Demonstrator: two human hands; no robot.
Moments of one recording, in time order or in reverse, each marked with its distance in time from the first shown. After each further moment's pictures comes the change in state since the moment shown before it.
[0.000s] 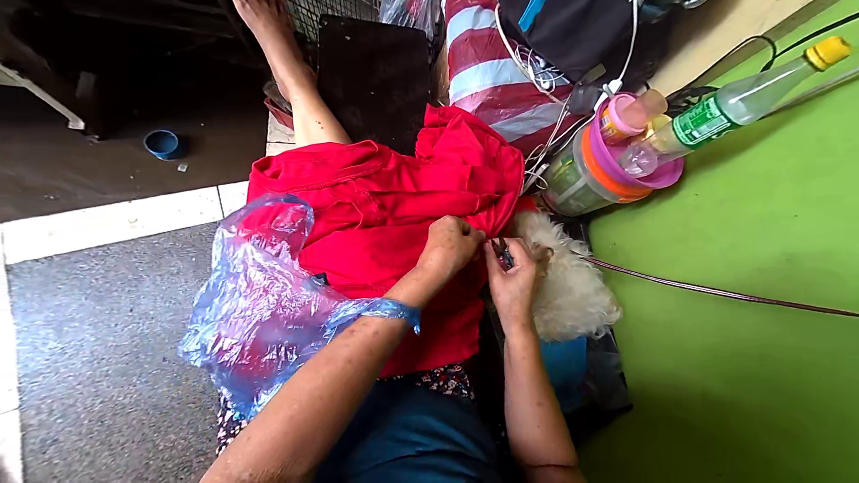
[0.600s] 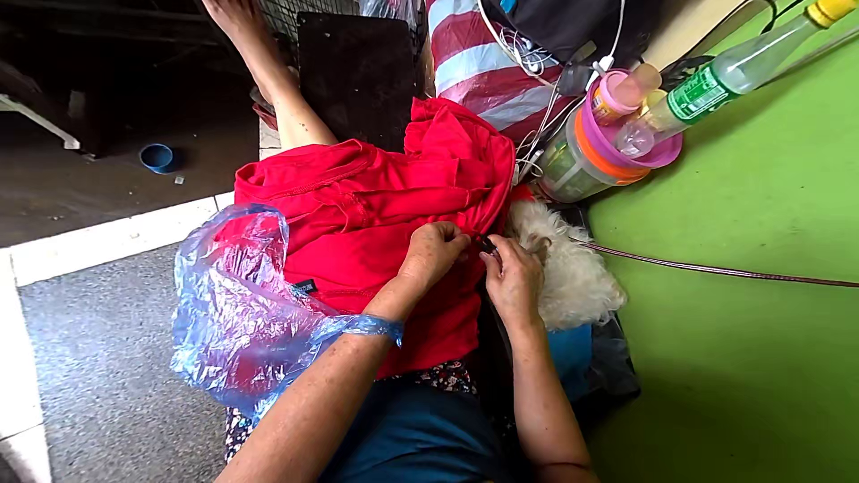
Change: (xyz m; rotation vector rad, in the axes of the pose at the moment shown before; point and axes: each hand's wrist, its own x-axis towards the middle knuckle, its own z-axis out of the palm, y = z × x) left_hand -0.003 -0.022 0.004 -0.094 -0.014 0.016; right_hand -0.005 0.002 -0.019 -0.365 -0.140 -0.093
